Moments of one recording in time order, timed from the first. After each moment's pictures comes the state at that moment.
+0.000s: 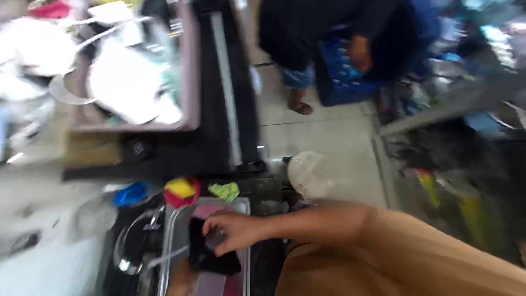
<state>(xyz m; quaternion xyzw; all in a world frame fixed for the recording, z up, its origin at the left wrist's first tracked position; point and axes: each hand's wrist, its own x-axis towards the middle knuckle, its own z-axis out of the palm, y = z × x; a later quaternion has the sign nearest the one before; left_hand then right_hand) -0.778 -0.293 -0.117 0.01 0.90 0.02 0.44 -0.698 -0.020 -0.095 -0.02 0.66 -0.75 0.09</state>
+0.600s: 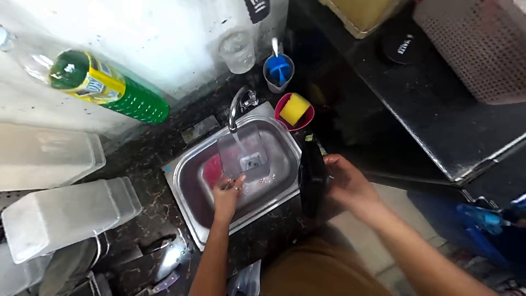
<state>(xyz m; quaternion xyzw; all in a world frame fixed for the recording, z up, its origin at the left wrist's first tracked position) -0.684 -0.339 -0.195 -0.31 0.72 0.62 -0.03 -0.742 -0.023 -0.090 0.00 0.65 -0.73 0.22</state>
